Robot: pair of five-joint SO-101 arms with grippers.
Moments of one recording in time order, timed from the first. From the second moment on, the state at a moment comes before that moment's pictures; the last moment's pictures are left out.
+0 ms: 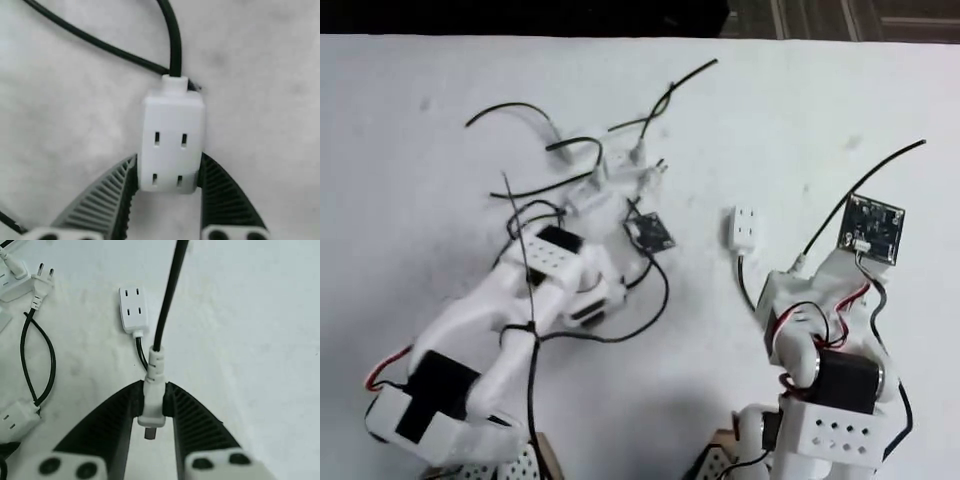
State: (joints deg) left arm 19.3 -3.6 41.7 58.4 -35.5; right arm 7.0 -70.8 50.8 79.4 -6.6
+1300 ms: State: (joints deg) left arm -19.6 -62.8 61.1 72.3 -24.7; right arm -28.5 -70.7 56.1 66.0 -1.1
